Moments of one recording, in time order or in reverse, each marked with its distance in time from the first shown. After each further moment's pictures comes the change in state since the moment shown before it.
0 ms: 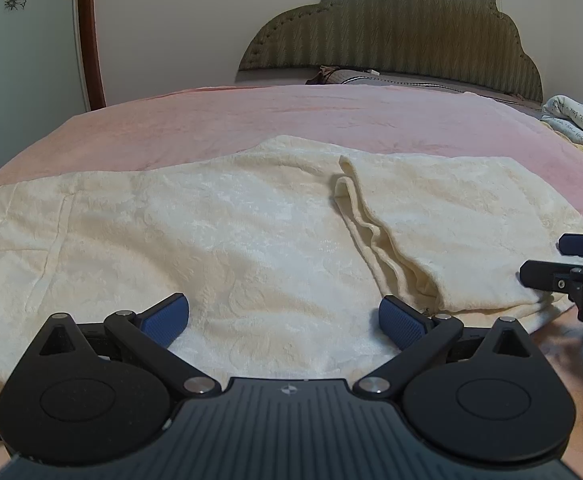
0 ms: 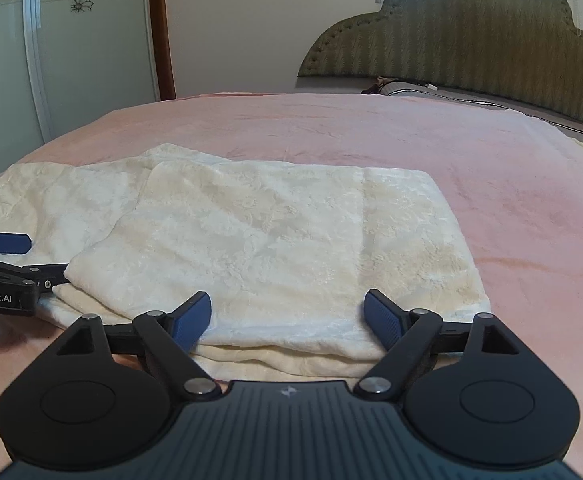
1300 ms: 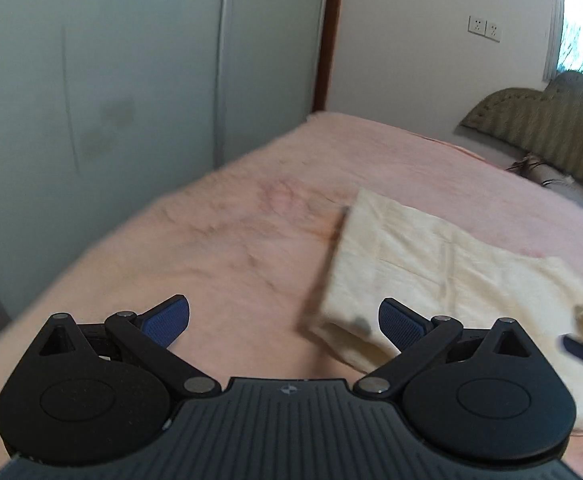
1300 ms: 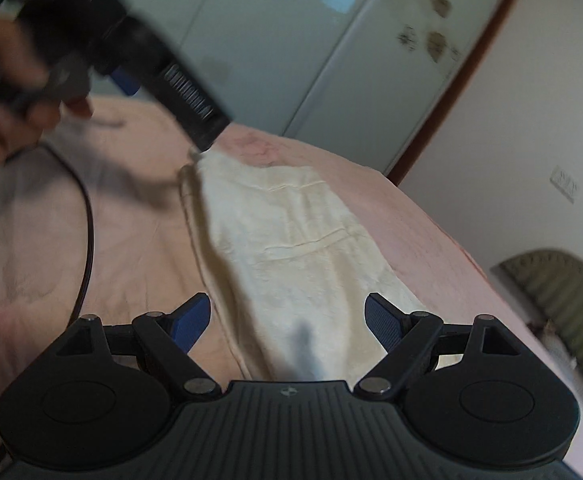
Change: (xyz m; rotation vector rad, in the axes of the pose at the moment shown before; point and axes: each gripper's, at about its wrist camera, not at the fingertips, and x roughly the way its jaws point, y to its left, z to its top) left arm -0.122 0.205 -0.011 -0.494 -0.024 0.380; right arm -0.001 0.276 -0.005 -0.890 -0.215 0.300
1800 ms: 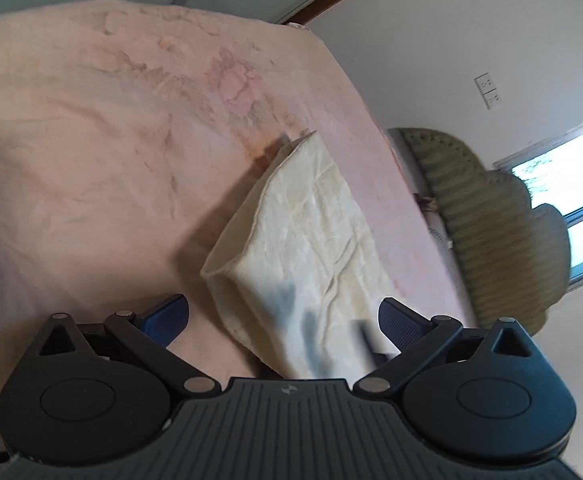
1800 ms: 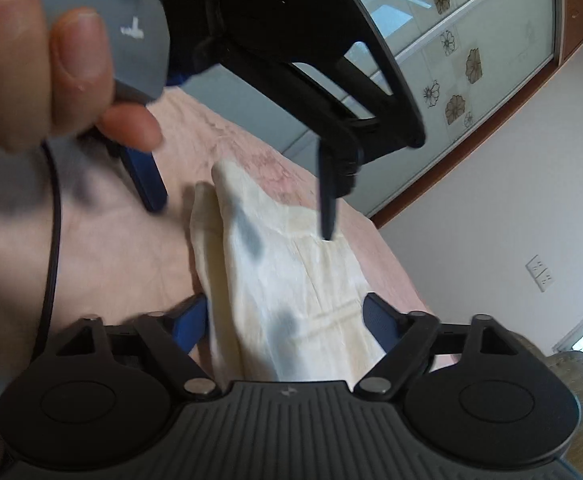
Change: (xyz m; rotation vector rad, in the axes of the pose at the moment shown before) left arm 0.065 0.046 -0.002 -0.572 0.303 -0.473; right arm 0.058 0.046 0.030 -0.211 -0.058 -0.117
